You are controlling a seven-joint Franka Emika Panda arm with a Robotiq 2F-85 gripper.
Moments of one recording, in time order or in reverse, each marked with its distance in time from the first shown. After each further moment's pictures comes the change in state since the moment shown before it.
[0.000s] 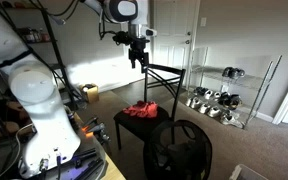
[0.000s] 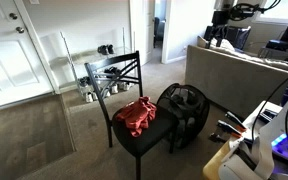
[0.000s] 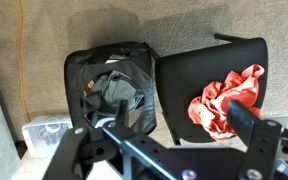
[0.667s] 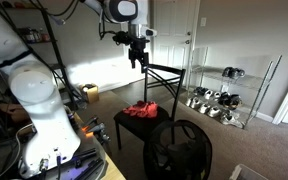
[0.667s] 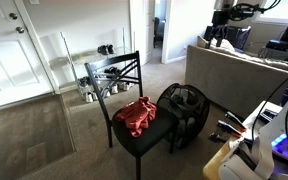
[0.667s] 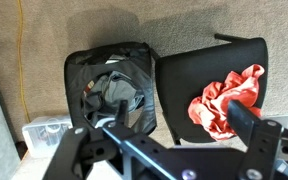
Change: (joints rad) arm 0.000 0.000 0.000 0.000 0.000 -0.001 0.003
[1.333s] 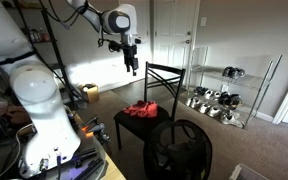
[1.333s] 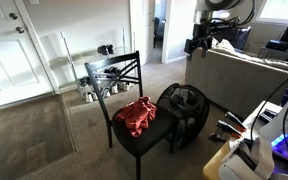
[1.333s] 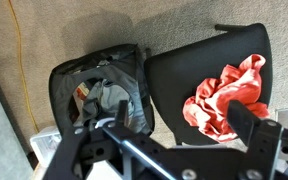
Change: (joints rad) arm 0.059 0.129 0.187 -0.006 0.000 0.128 0.353
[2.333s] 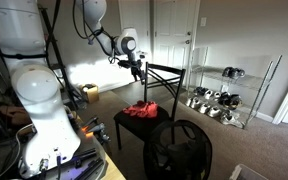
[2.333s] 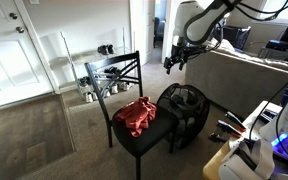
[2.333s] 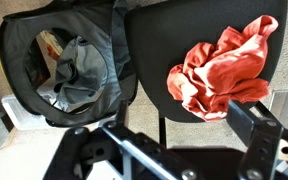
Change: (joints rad) arm 0.052 0.367 0.025 0.105 -0.191 0.395 0.148
